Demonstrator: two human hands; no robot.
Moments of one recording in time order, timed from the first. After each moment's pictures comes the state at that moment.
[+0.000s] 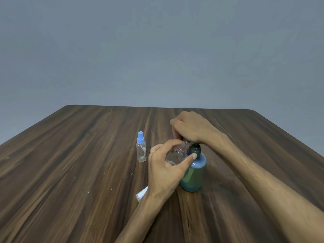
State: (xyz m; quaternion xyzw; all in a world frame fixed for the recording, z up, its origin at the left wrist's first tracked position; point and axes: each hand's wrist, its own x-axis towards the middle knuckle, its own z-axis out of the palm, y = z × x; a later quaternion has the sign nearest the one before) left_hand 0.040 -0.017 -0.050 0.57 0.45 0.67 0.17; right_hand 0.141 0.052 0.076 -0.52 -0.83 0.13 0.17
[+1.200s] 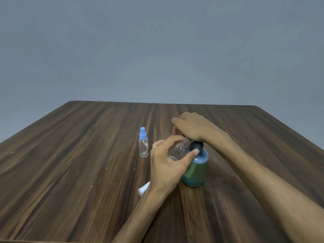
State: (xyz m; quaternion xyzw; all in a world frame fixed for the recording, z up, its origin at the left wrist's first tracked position) left_hand 0.041 -0.015 -0.051 0.57 0.45 0.67 0.18; right_hand 0.139 0.051 0.073 -0.53 -0.82 0.17 0.14
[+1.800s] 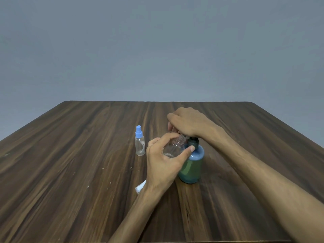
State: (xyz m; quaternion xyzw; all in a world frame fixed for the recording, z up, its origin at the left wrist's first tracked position) left_hand 0.039 -0.014 -0.053 0.57 0.45 0.67 0.17; right_hand 0.140 0.047 0.076 -0.54 -0.81 0.17 0.15
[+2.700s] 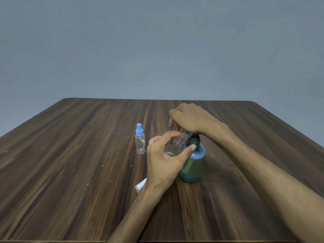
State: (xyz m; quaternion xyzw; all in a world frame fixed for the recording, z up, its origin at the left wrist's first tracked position) left_hand 0.040 -0.014 -0.053 0.57 0.45 0.67 0.17; right_hand 0.140 0.049 0.080 -0.55 -0.81 0.16 0.15
